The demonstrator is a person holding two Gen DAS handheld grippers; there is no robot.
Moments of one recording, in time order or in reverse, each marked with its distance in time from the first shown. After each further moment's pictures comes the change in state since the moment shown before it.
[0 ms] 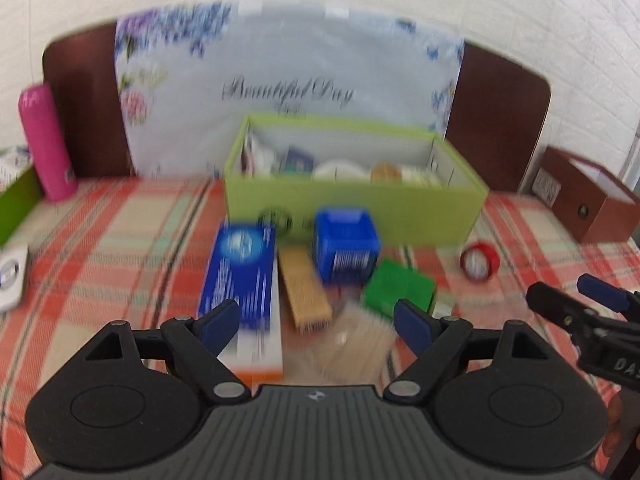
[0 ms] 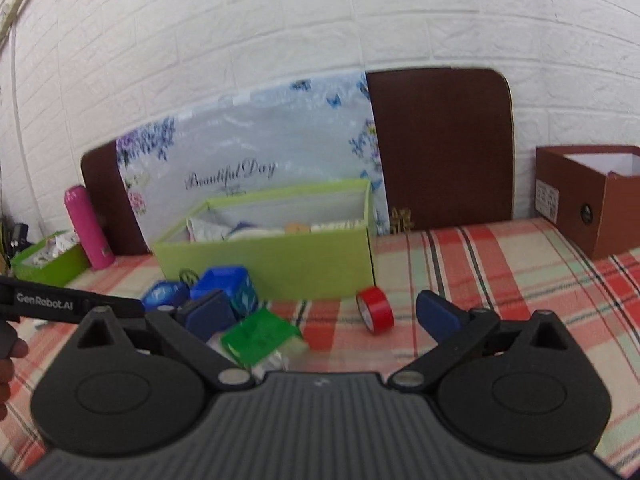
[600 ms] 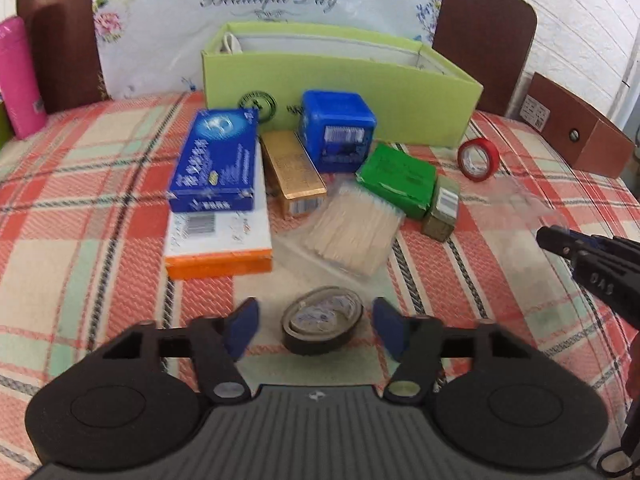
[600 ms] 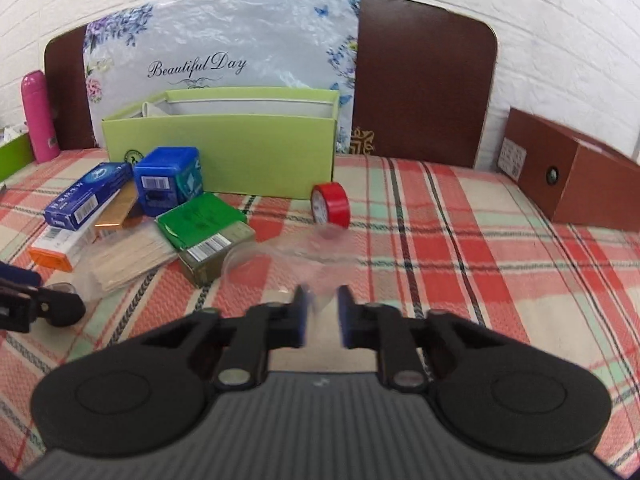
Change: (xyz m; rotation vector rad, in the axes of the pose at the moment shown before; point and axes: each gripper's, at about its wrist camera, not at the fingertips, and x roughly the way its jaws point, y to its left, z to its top) left arm 0.028 0.009 -0.054 0.038 0.137 -0.094; right arm 0.008 0.000 -0.033 -0.099 0.142 -0.138
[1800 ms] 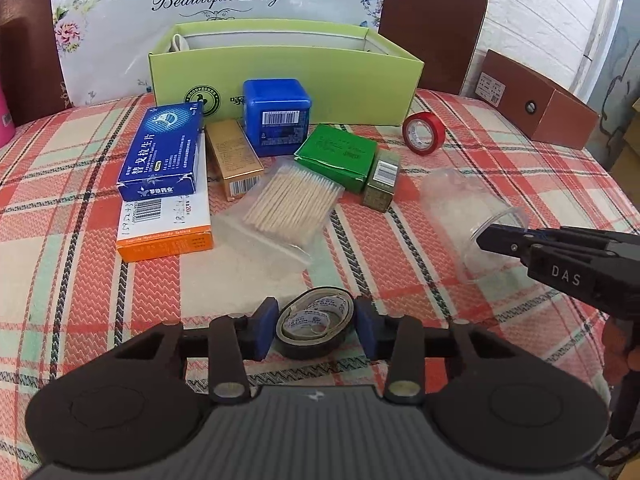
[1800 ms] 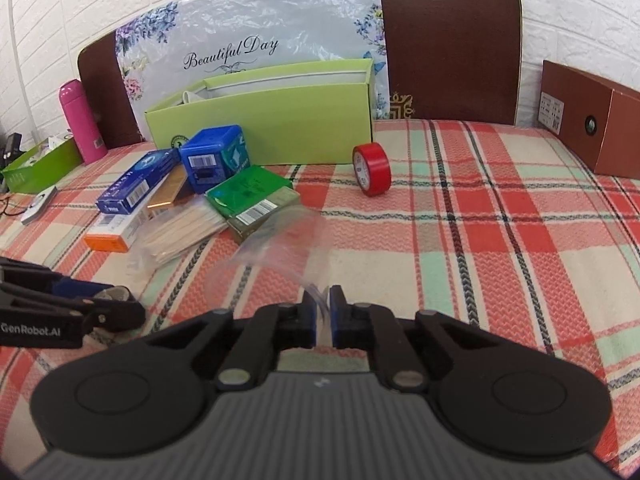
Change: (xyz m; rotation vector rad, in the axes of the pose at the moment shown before) left arm -0.013 -0.027 -0.012 0.074 0.005 -0.062; right arm -0.006 -0.002 -0.008 0.047 0.082 0.169
